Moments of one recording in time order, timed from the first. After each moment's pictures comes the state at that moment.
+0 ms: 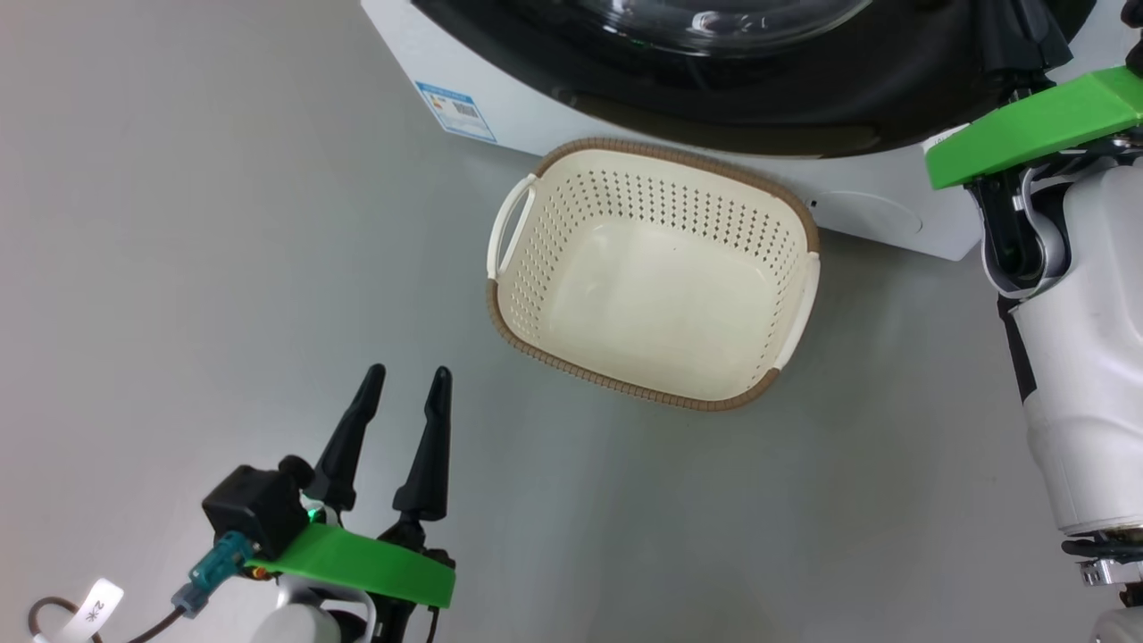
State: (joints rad) left arm -0.20 0.03 -0.28 0.10 -0.47 -0.13 -0.26; right arm -0.94 -0.20 0.04 0.57 0.40 0.13 -0.26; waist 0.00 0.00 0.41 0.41
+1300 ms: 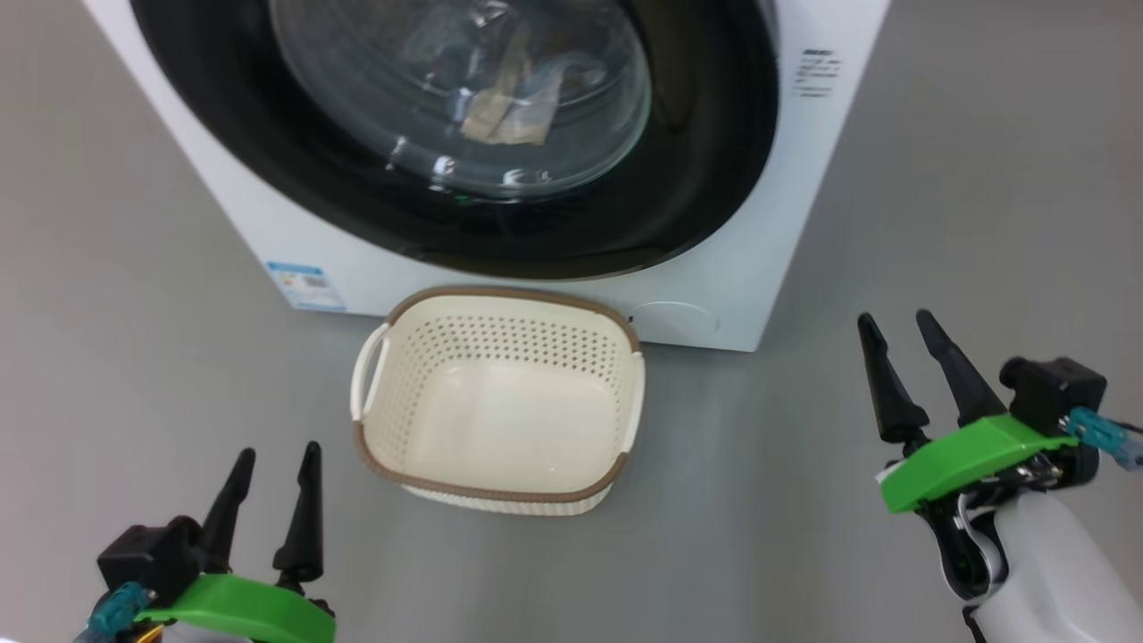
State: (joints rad) left arm -0.12 0.15 -0.15 0.25 -0.47 -0.13 -0.26; right arm -0.39 -0.19 0.09 0.48 0.45 0.13 -0.26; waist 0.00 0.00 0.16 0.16
